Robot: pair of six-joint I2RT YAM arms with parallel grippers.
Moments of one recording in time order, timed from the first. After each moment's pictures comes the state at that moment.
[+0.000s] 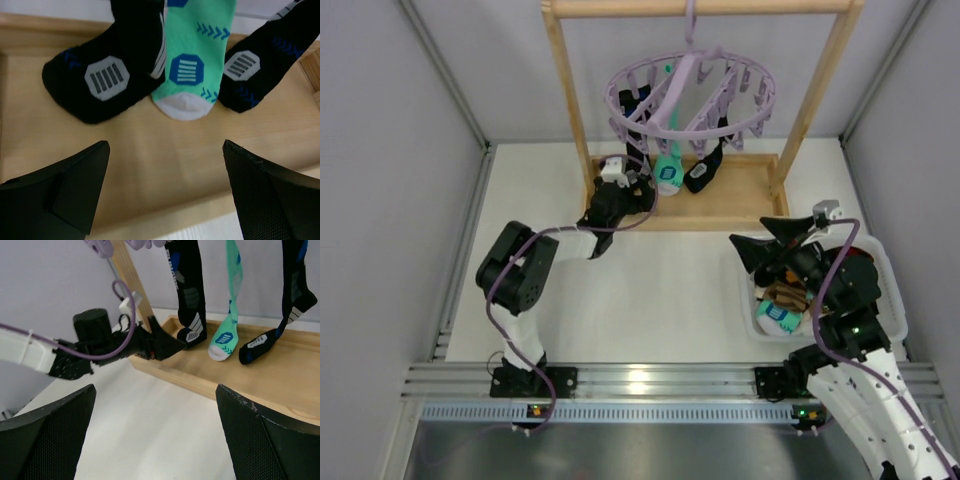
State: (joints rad) left arm -0.51 1.83 0.92 0.68 -0.15 -0.40; right arm 0.33 0.46 0.56 0.05 -0.30 0.37
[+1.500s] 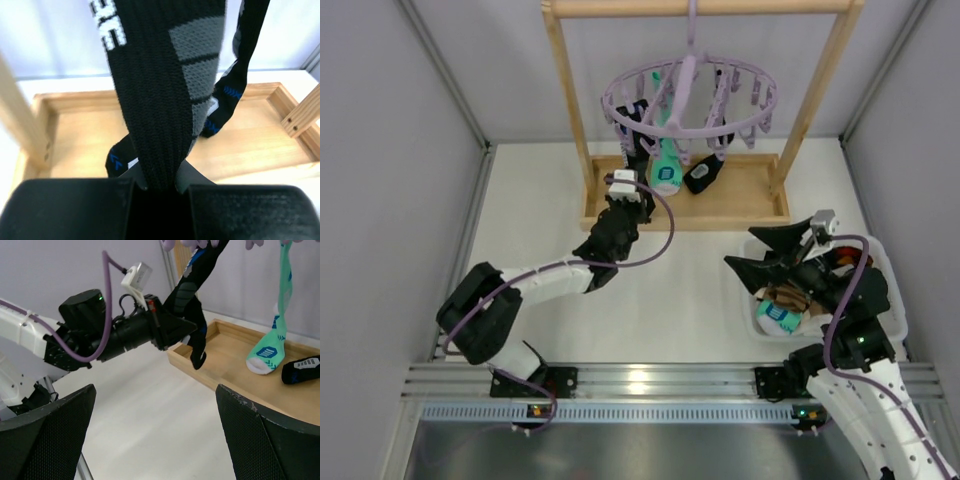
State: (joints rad) left arm -0.74 1.57 0.85 0.76 -0.49 -0.15; right arm 0.33 0.39 0.56 0.05 -0.54 0.36
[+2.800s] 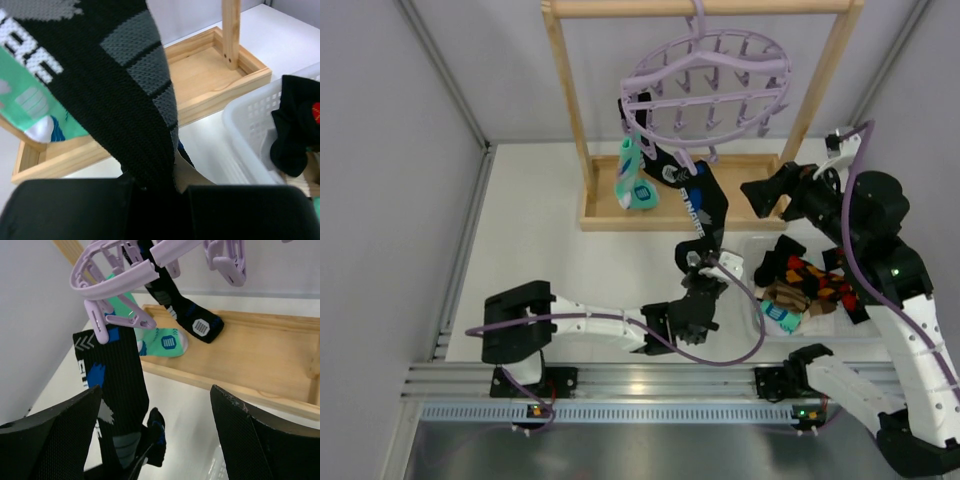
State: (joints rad) left arm -1.42 1.68 0.98 0.72 -1.11 0.21; right arm 0.33 0.84 1.24 -0.51 -0.20 0.35
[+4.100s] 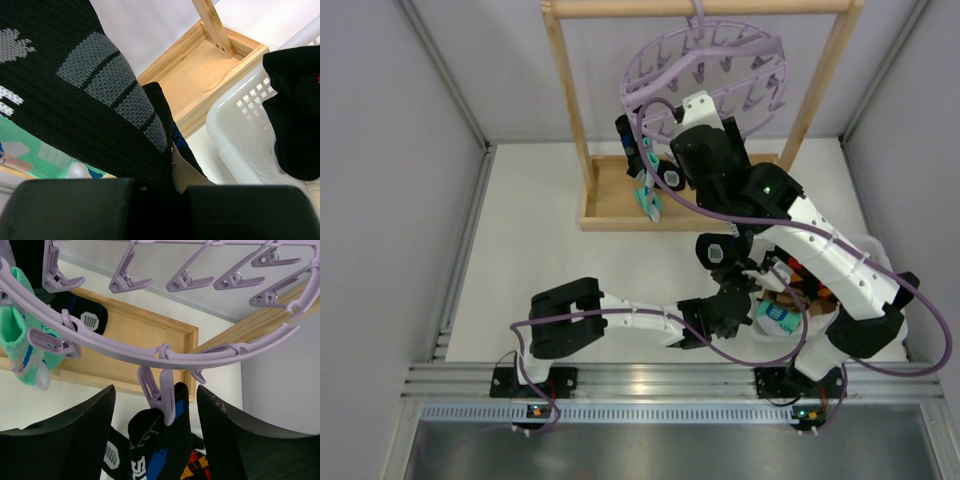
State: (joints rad) left arm -1.40 1.97 1.26 0.72 -1.01 0.58; right arm 0.93 1.57 1.97 -0.92 0.90 0.01
